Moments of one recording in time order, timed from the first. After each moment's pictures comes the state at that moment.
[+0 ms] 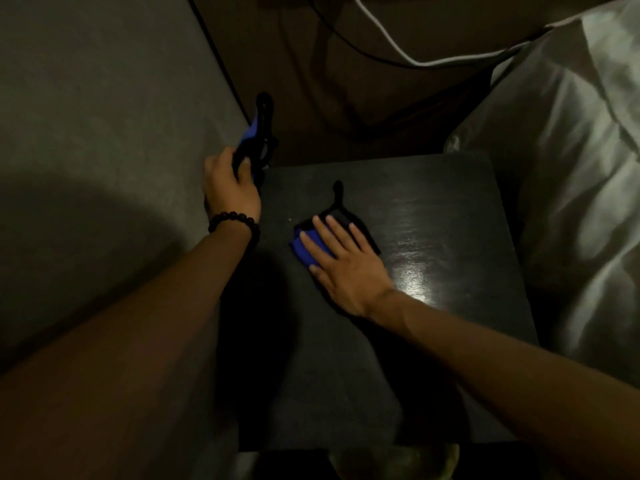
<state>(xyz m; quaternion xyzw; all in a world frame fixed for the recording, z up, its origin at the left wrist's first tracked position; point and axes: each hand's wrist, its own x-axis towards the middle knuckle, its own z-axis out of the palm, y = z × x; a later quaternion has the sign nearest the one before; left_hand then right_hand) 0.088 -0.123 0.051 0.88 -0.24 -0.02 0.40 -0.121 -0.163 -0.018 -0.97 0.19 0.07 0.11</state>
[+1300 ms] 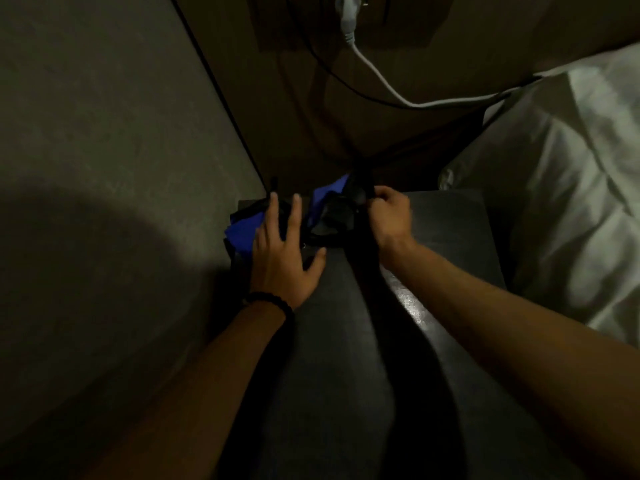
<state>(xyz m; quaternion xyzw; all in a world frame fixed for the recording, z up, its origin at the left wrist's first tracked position) 0.018 -0.122 0.019 0.87 -0.45 -0.06 0.19 -0.070 -0.280 0.031 -0.56 0.56 -0.19 0.59</state>
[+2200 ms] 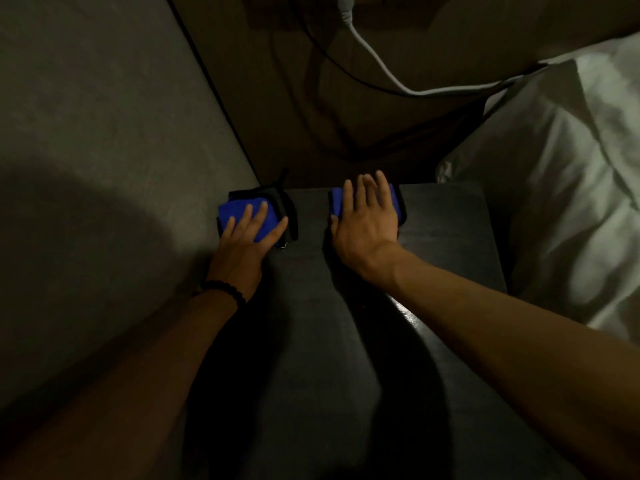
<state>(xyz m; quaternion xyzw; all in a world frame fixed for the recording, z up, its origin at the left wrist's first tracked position) 0.075 -0.097 -0.008 0.83 -0.55 -0.08 -0.03 -0.065 -0.258 0.031 -0.91 0.33 0.22 -0.07</state>
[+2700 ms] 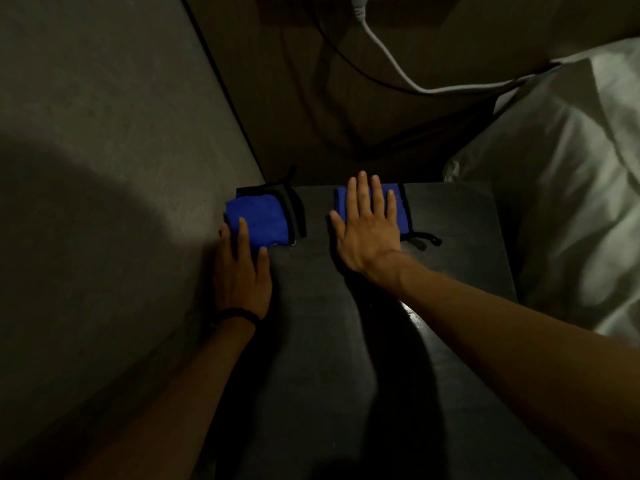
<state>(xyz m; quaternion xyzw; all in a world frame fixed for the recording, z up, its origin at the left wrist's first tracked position) 0.042 -0.074 -0.019 0.94 -0.24 -0.14 0.19 -0.070 -0.255 -0.001 -0.92 0.37 0.13 0.11</state>
